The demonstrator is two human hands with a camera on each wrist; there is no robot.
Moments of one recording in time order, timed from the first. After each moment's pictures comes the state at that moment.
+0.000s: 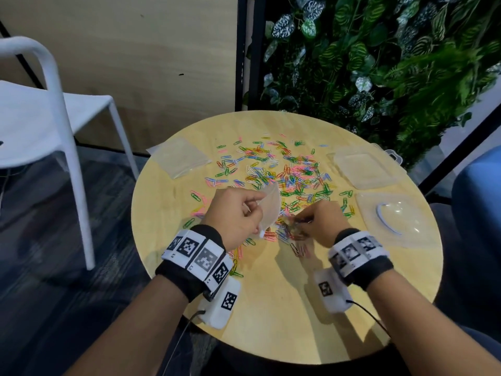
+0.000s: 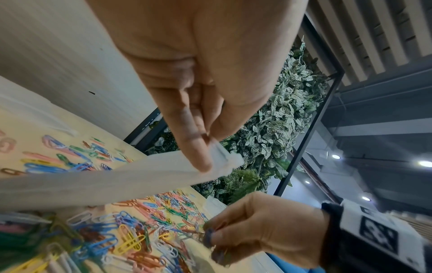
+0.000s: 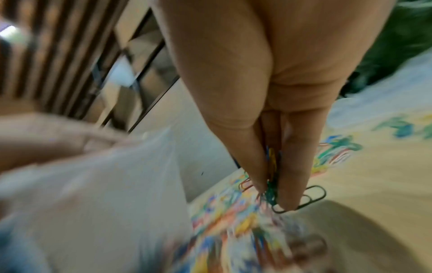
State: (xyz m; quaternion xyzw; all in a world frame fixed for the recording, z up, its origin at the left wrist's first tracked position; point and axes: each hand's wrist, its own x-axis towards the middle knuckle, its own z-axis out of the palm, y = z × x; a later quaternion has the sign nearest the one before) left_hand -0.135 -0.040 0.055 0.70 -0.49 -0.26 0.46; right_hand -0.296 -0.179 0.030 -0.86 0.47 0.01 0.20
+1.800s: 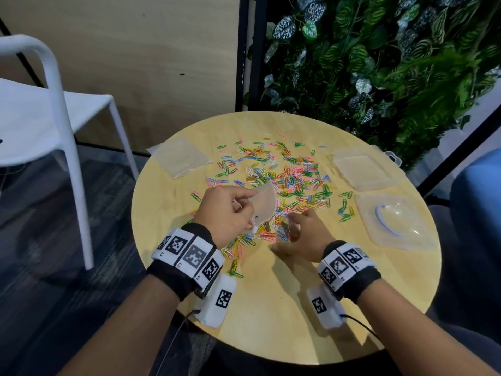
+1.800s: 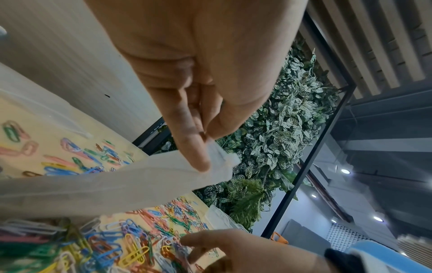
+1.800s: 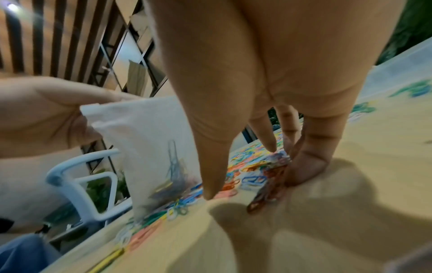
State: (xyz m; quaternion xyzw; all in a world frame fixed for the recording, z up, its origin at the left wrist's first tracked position) left_hand -0.122 -0.037 0.052 0.71 -0.44 -0.27 0.48; right_hand -0.289 -0.156 0.005 -0.84 0.48 0.05 0.24
